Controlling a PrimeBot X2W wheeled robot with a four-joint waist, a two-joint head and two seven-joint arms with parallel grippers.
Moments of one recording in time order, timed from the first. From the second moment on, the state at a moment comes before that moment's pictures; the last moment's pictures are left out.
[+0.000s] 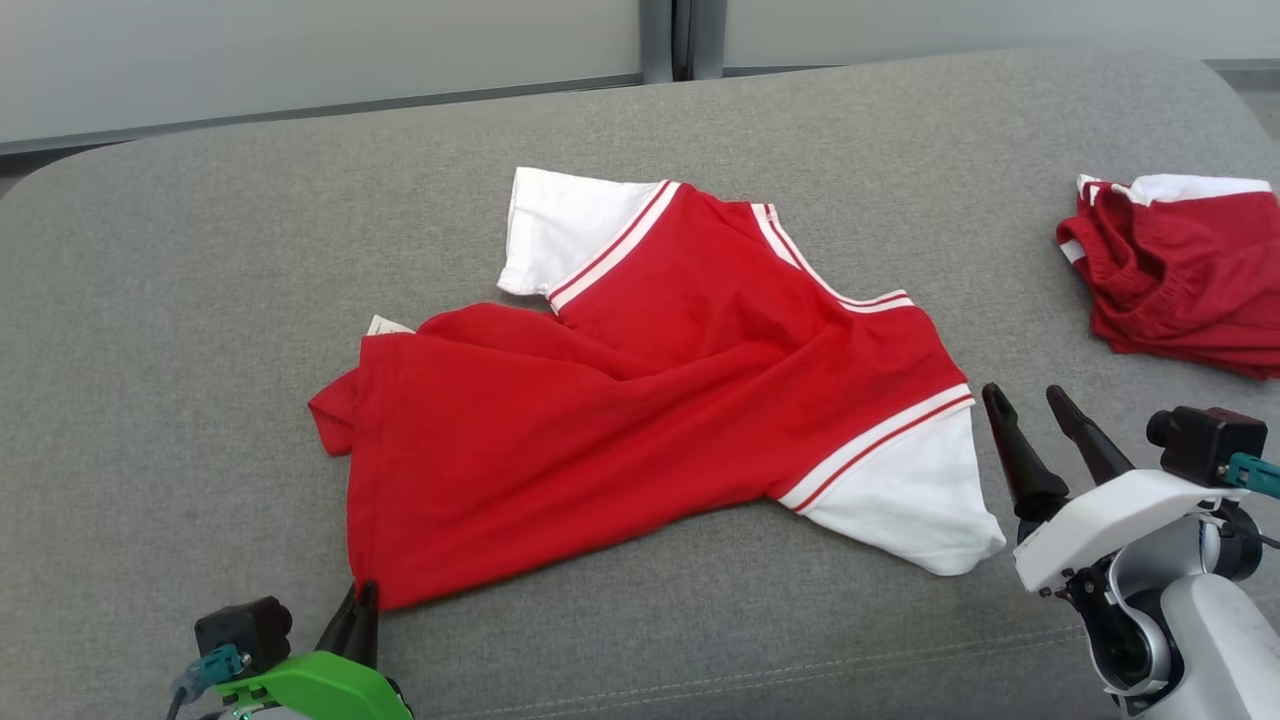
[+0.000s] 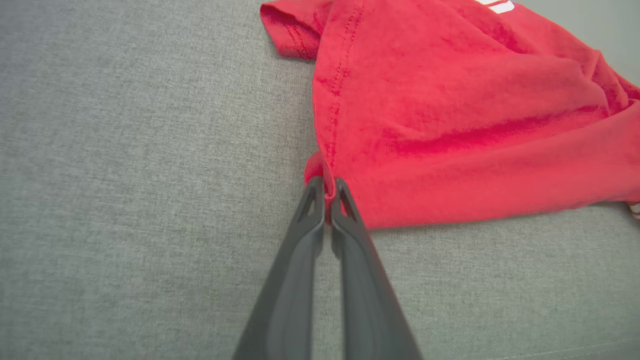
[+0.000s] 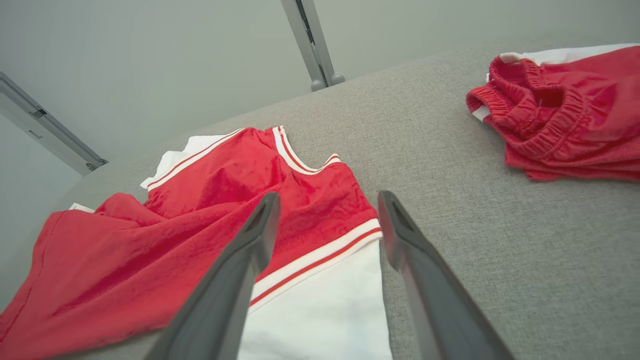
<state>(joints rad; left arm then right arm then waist) -0.09 0.41 -0.57 0.29 -0.92 0.24 -0.15 -0.17 -0.25 0.11 0.19 0.58 0.13 0.00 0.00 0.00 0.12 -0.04</state>
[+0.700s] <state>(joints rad) -0.09 0.43 -0.53 0.22 -0.79 0.27 -0.26 -0.09 -0.17 0.00 0.11 0.39 0.13 -0.08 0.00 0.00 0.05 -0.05</state>
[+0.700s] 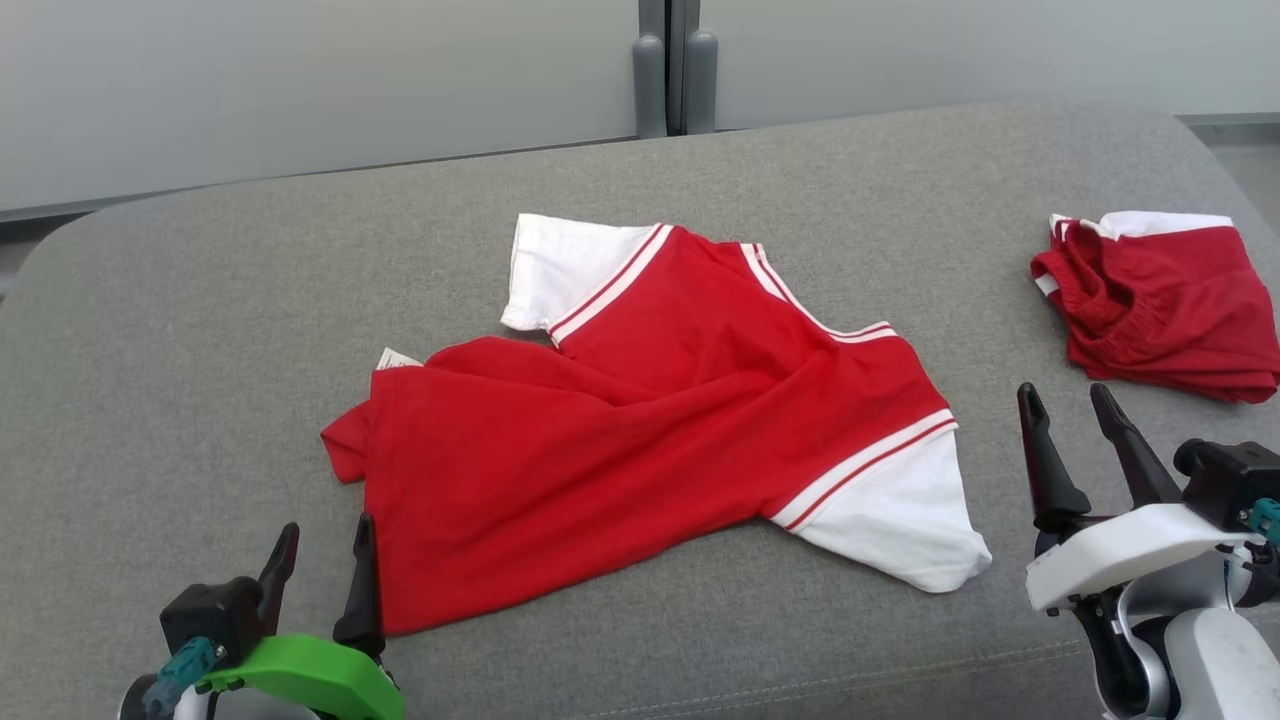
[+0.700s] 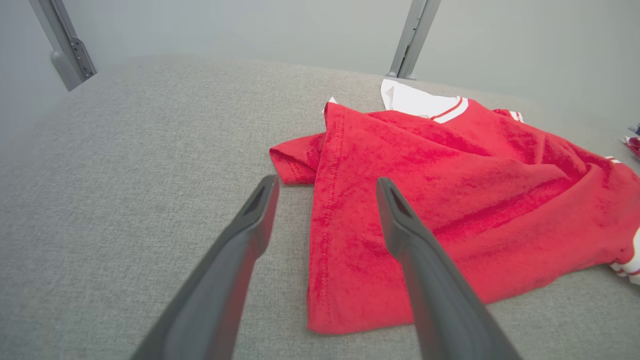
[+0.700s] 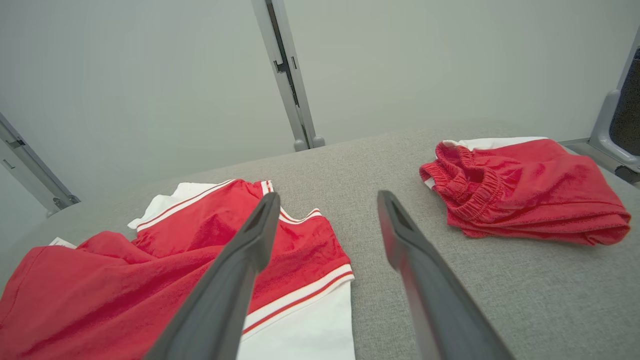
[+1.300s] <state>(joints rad) 0.04 0.47 -0.47 0.01 -0.77 0.35 -0.26 -0.03 -0.08 0.06 -0.03 0.27 0.13 0.01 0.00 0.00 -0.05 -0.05</state>
